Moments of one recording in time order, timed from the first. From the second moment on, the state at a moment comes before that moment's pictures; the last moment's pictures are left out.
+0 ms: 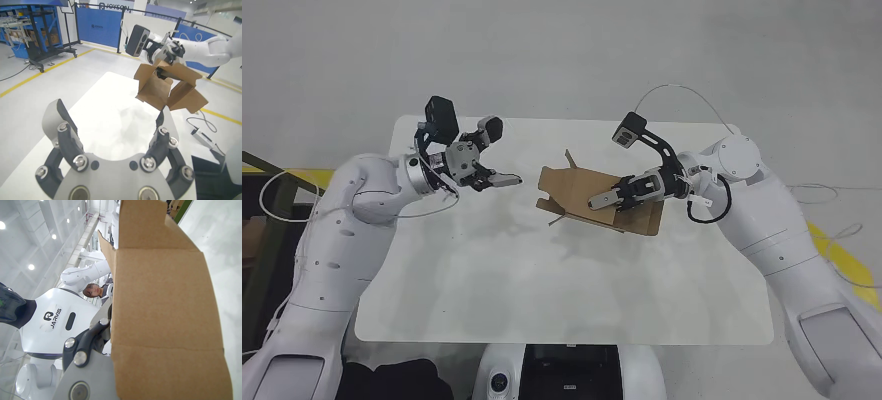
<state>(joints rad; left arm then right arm) 1.07 -0.93 -1.34 -1.53 0.74 -1.00 -0.23 -0.63 -1.17 0.84 -1.16 0.76 -0.28 1.54</state>
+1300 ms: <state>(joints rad) 0.94 -0.71 -0.97 -1.46 1.52 -0.99 0.83 -0.63 -1.17 0.84 -1.16 0.76 -0.28 1.54</state>
